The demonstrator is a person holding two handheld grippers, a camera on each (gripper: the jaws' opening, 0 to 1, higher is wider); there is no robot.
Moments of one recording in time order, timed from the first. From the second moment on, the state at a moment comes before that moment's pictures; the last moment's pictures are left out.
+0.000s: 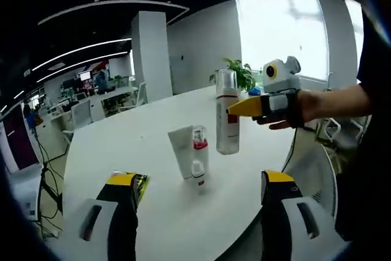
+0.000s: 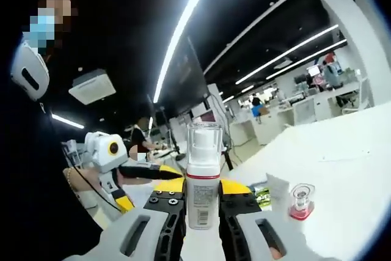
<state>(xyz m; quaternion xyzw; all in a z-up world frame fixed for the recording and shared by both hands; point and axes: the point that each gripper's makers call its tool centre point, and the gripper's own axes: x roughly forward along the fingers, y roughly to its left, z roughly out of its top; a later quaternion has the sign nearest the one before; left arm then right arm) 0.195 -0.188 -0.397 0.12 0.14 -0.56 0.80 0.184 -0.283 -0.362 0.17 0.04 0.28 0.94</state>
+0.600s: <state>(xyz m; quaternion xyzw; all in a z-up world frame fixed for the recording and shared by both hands) 0.198 -0.170 -0.420 0.11 0.19 -0.55 0.81 0.187 -0.297 -0.421 0.01 0.11 0.30 0.95</state>
